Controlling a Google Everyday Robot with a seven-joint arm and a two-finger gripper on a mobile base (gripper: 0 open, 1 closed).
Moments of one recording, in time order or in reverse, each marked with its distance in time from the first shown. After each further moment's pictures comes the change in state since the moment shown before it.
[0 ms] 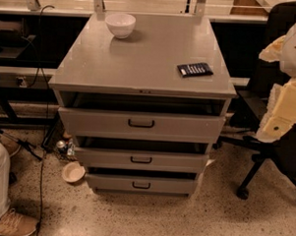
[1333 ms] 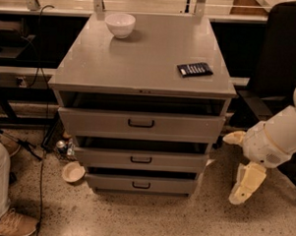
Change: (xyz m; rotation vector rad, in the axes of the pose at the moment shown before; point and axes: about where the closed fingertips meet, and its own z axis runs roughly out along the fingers) arm 0.058 0.072 0.213 -0.321 -0.220 0.006
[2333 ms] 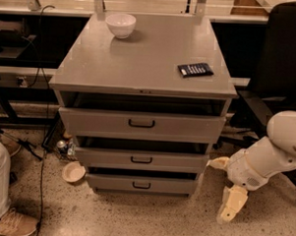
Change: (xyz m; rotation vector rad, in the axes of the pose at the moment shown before) arm 0.030 0.018 0.090 -0.128 -0.049 0.022
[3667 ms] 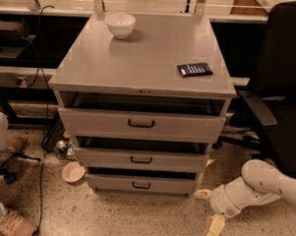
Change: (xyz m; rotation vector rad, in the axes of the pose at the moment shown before) arm 0.085 -0.017 0.174 -0.136 -0.157 0.006
